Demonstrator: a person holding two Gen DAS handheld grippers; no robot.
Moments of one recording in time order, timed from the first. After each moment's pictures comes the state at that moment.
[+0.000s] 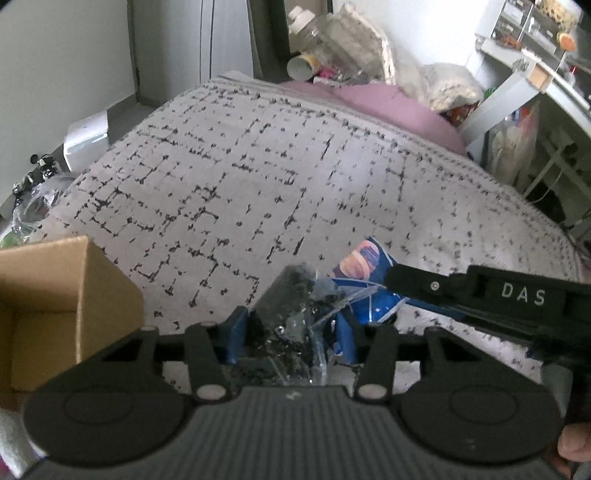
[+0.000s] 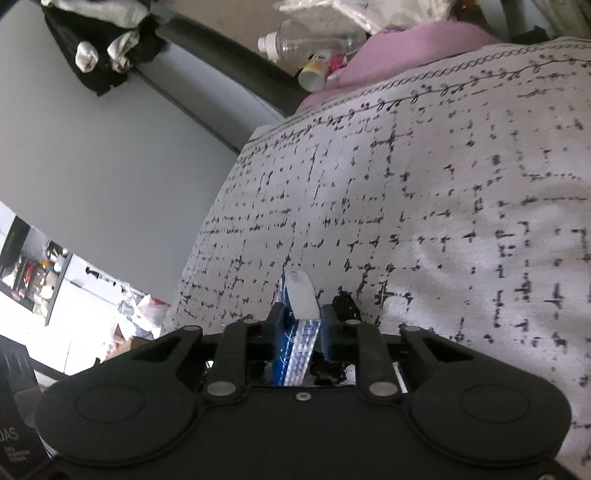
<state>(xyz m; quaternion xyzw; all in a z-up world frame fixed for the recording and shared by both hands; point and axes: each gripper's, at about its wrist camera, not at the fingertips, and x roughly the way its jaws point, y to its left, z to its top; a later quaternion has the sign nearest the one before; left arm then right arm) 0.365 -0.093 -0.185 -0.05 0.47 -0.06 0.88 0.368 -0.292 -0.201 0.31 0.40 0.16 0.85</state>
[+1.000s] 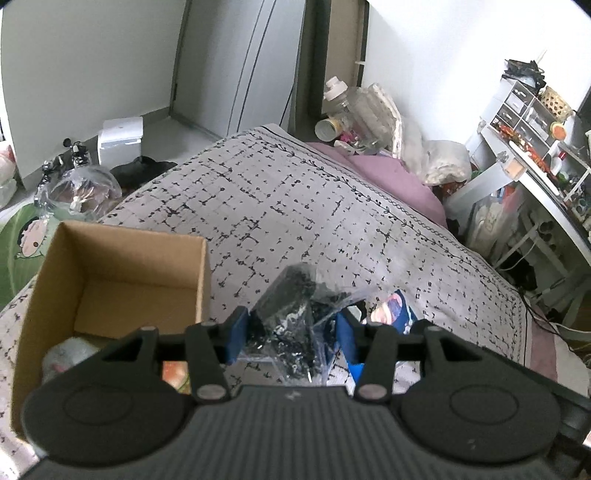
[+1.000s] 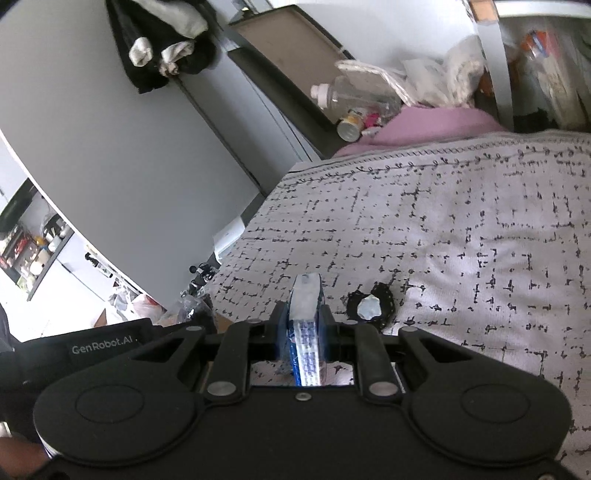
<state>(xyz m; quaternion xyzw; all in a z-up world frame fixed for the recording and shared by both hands) 0.284 -0.039 -0.102 -0.14 0.42 -0.04 0.90 0.271 -0.260 -0.120 0.23 0.33 0.15 0.90</state>
